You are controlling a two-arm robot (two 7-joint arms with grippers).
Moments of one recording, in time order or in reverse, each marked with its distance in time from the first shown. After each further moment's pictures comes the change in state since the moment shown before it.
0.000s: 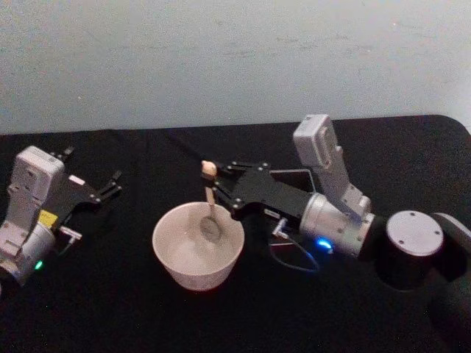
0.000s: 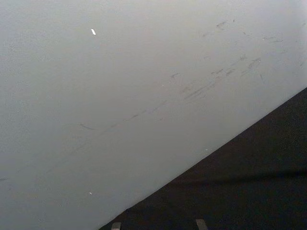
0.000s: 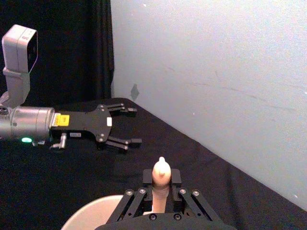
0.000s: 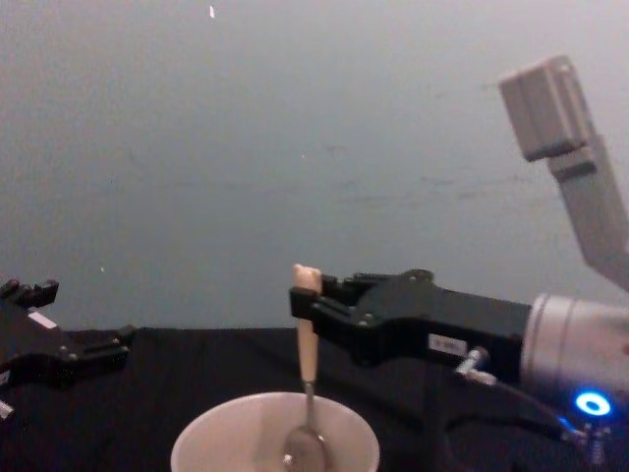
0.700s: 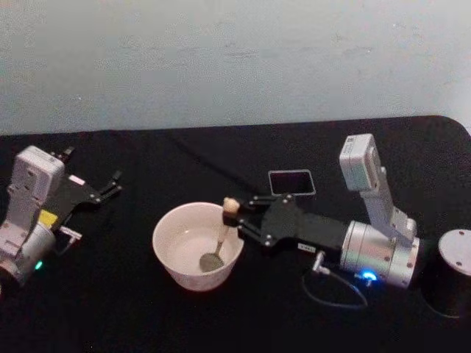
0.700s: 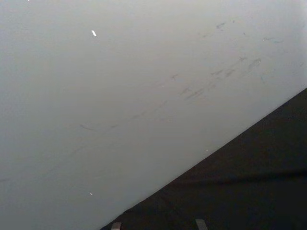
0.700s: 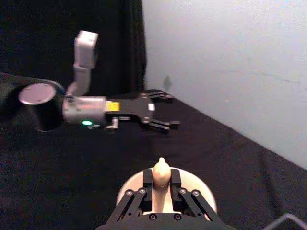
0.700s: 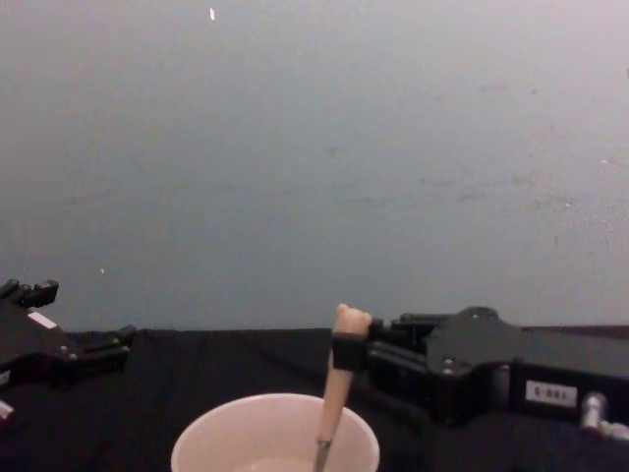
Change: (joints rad) left arm 0.000 0.000 0.000 0.000 0.000 0.000 0.000; right arm -0.117 0.170 0.021 -0.193 0.140 0.085 0.113
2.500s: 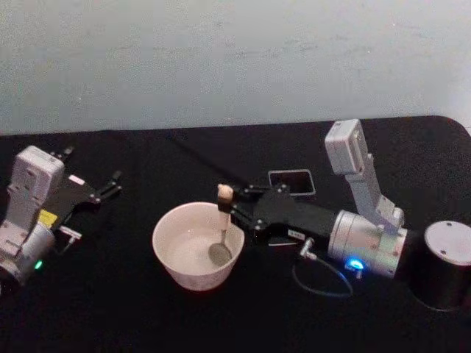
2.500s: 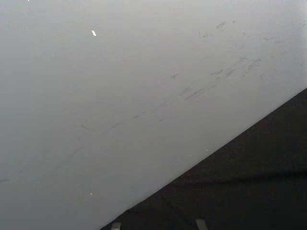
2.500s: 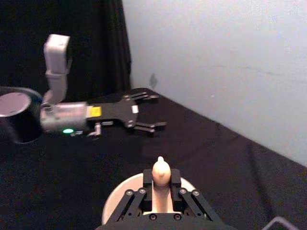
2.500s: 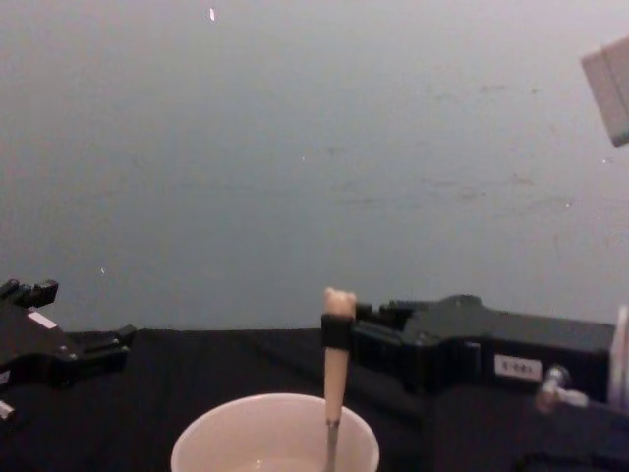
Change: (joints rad) left arm 0.000 0.000 0.000 0.000 0.000 0.000 0.000; right arm 0.027 -0.034 -0.010 0.003 0.009 0.074 -0.087
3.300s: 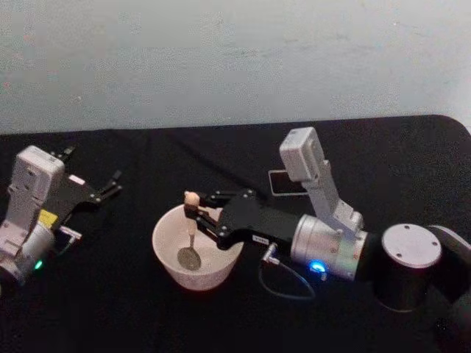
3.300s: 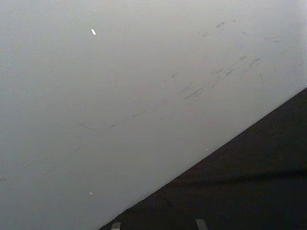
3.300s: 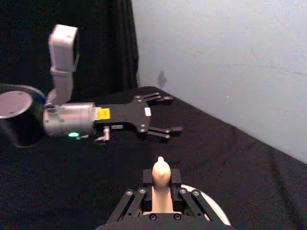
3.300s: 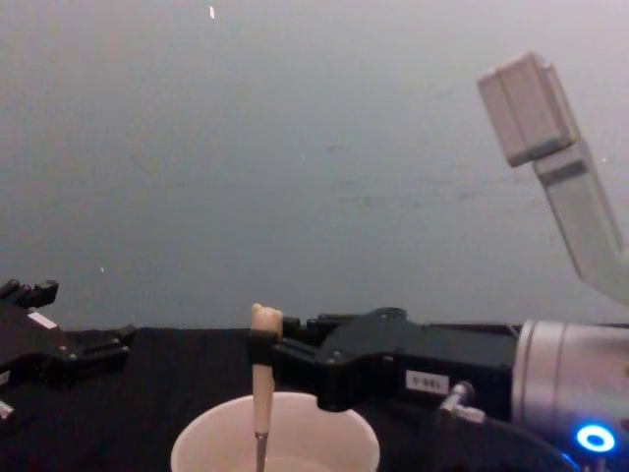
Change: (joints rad) left arm 0.000 0.000 0.000 0.000 0.000 0.000 0.000; right arm 0.045 -0.073 -0.082 0.049 -0.047 -0.008 -0.045
